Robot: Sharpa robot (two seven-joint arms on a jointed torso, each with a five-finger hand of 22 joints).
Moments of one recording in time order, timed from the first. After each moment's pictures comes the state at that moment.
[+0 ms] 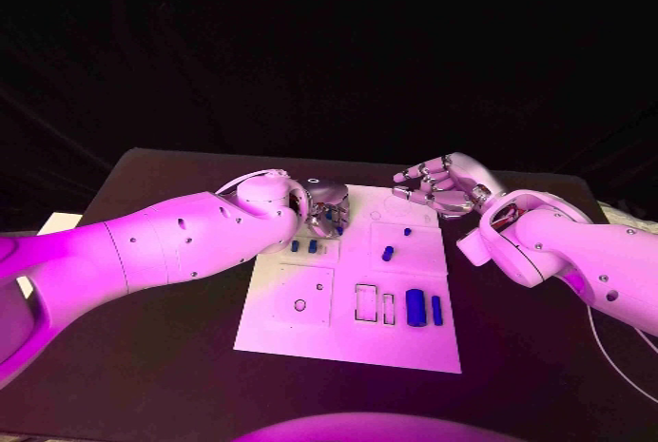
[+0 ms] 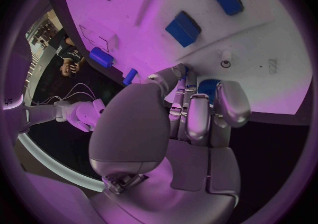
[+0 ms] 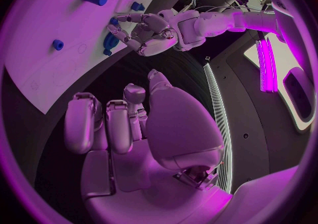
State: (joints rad) left arm 1.23 -0.53 -0.05 1.27 -1.56 -0.02 -0.13; left_hand 1.43 -0.19 0.50 0.03 0.17 1.07 0.12 0.08 0.16 1.19 0.06 0.12 0.08 1.46 -0.02 1.30 1.14 0.11 1.43 0.08 1.15 1.25; right arm 1.09 -0.87 0.12 1.58 -0.91 -0.40 0.06; right_hand 1.37 -0.03 -0.03 0.27 0.34 0.94 0.15 0.08 0.10 1.24 0.06 0.99 1.08 1.47 -0.01 1.42 1.31 0.07 1.41 0.09 1.36 1.17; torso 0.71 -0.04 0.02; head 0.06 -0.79
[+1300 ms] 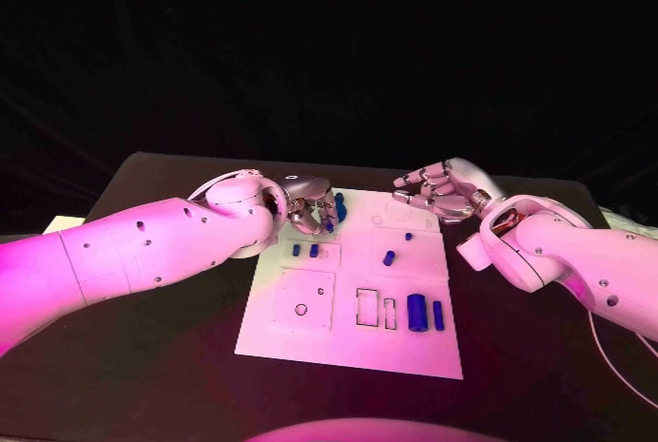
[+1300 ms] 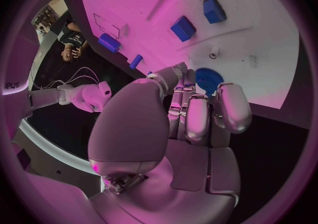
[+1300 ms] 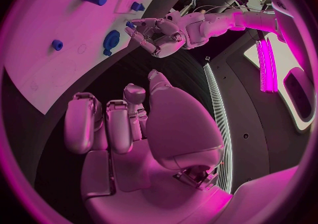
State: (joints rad) left arm 1.23 -0.66 -0.01 1.39 -1.47 -0.09 -0.12; left_hand 1.42 -0.16 0.54 -0.01 0.15 1.14 0.12 0.09 0.16 1.27 0.05 0.12 0.10 1.47 -0.03 1.31 1.13 0.10 1.45 0.07 1.18 1.29; right arm 1.09 -0.87 0.12 1.57 -0.91 -0.39 0.06; right_hand 1.36 -0.03 -0.03 0.26 0.34 0.94 0.15 0.08 0.10 1.24 0.06 1.00 1.08 1.47 -0.01 1.42 1.31 0.07 1.41 0.09 1.36 1.17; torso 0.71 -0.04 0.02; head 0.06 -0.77
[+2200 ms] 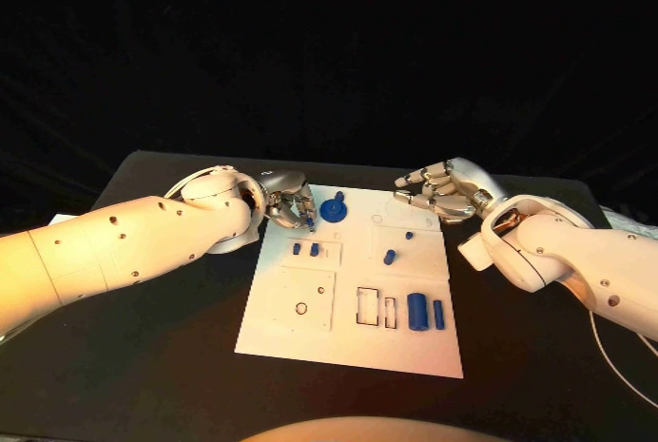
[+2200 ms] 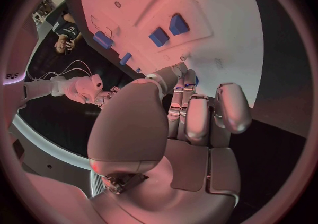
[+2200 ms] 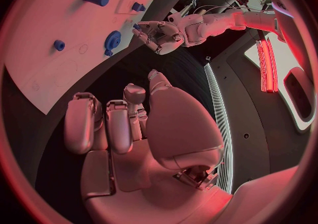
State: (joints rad) left arm 1.23 -0.73 -0.01 1.37 -1.40 -0.09 -0.14; left_hand 1.41 -0.16 0.53 -0.01 0.15 1.14 0.12 0.09 0.16 1.27 0.05 0.11 0.10 1.47 -0.03 1.31 1.12 0.10 1.45 0.07 1.18 1.29; right arm 1.08 -0.87 0.12 1.57 -0.91 -0.39 0.06; right_hand 1.36 -0.03 -0.03 0.26 0.34 0.94 0.15 0.08 0.10 1.24 0.06 1.00 1.08 1.47 -0.01 1.42 1.31 0.07 1.41 0.09 1.36 1.17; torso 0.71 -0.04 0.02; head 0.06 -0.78
